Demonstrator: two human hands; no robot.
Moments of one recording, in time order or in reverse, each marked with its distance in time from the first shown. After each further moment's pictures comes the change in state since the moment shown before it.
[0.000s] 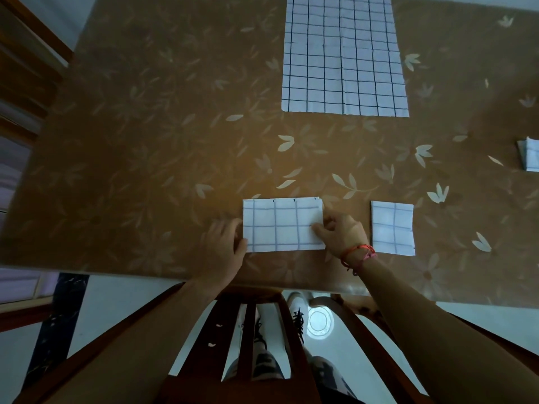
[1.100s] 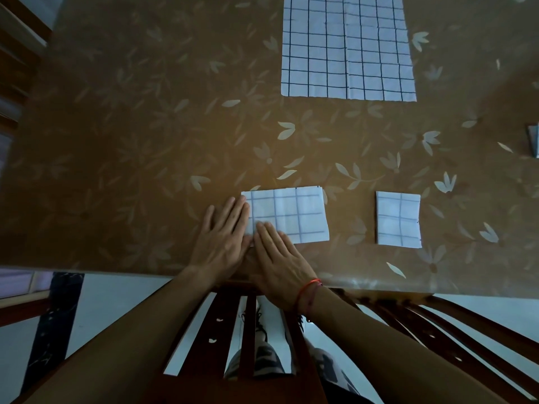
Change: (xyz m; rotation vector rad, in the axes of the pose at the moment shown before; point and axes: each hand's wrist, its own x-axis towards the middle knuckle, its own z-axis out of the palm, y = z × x) left_hand 0.014 -0.023 0.013 0.473 -0.240 0.296; right_hand -0.065 -0.035 0.099 -0.549 0.038 -0.788
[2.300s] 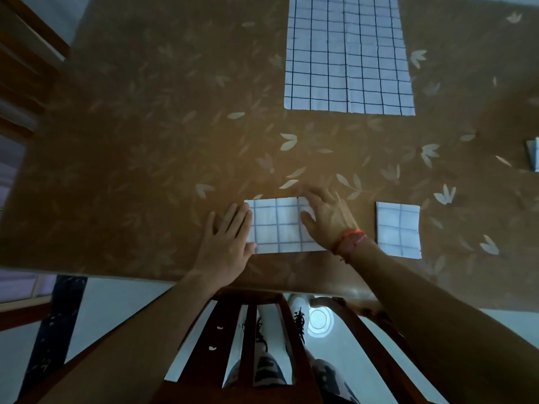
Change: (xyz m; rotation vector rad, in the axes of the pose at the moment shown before) left_hand 0.003 0.006 -0.007 -0.032 -0.046 -0.047; right_hand 0.042 0.099 -0.072 0.187 0.019 0.349
